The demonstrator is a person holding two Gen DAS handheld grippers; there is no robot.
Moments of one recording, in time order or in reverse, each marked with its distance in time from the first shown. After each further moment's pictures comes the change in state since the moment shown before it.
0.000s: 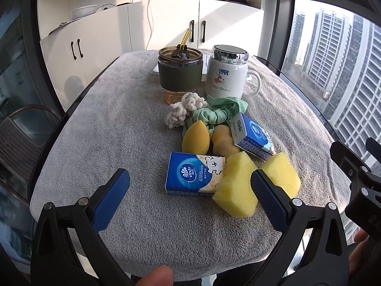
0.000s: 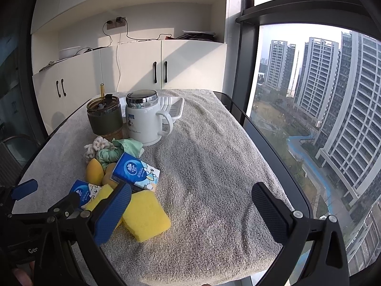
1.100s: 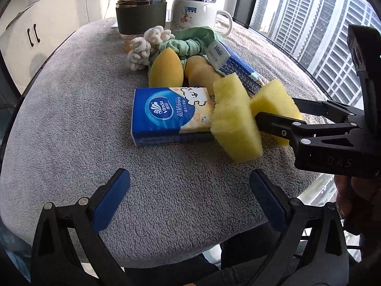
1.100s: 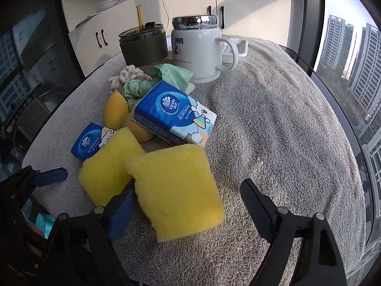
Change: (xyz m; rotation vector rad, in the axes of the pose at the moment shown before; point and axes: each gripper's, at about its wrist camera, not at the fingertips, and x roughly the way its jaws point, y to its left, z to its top) left arm 0.054 0.001 -0.045 0.145 0.197 -0.215; right arm 0.099 0.029 -0.029 -0.112 0.311 0.348
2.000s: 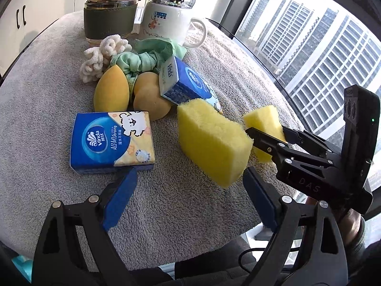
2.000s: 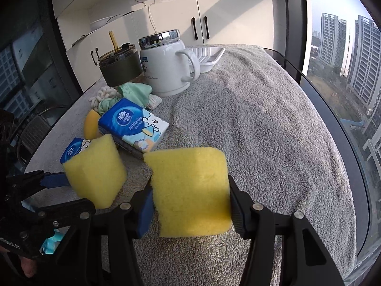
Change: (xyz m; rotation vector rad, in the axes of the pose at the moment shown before) left arm 0.022 -0.033 0.047 -0.116 -0.011 -0.197; right arm -0.021 -0.056 -0.012 0.045 -0.089 0.019
